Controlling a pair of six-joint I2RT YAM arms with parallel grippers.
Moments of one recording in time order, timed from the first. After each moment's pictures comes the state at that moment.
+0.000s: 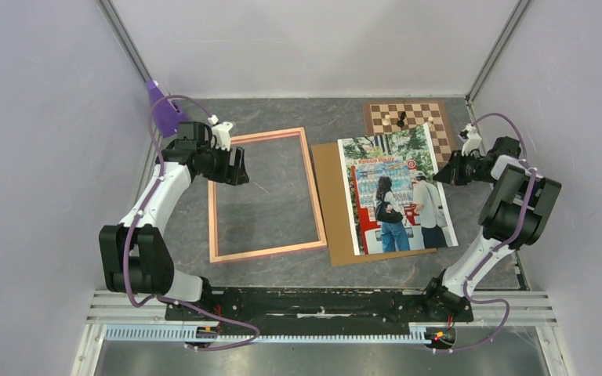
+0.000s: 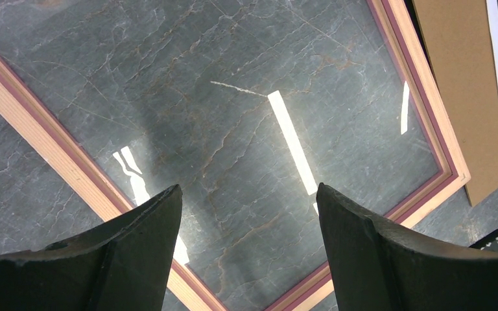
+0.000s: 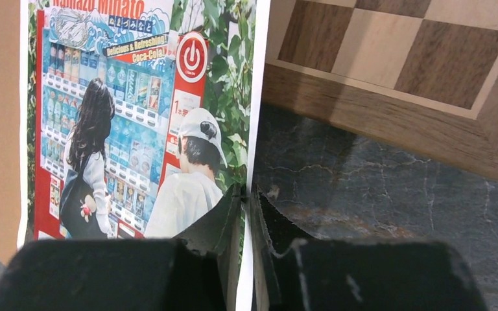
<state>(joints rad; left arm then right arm) -0.05 1.44 1.12 -0.63 0.42 0.17 -0.51 1.90 1.18 -0.46 -0.86 -0.50</state>
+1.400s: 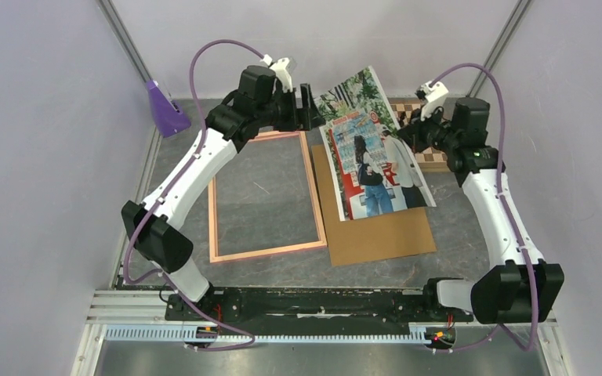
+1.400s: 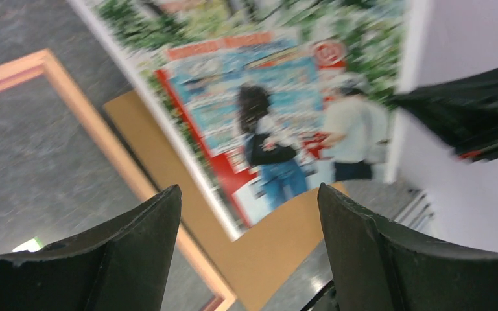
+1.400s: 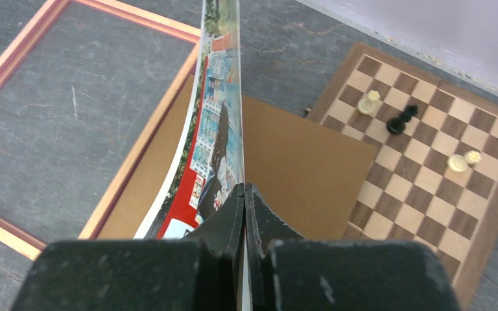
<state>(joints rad) -0.51 1.65 1.73 -0.60 0.25 -0.42 -0.03 1.27 1.20 -0.36 -0.59 -0.22</state>
